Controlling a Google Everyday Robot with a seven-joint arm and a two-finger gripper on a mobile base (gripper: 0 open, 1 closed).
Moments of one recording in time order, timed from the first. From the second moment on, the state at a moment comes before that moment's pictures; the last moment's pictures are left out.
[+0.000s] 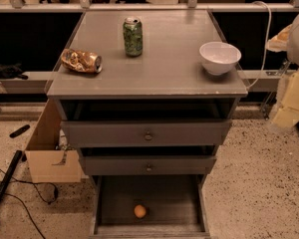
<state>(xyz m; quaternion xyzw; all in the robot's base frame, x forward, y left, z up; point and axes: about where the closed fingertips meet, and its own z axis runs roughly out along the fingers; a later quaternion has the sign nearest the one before) 0.438 -0.216 0.980 -0.60 0.78 -0.04 0.16</state>
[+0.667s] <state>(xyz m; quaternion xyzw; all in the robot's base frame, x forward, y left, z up) 0.439 -0.218 0.976 -0.60 0.78 -0.03 0.17</state>
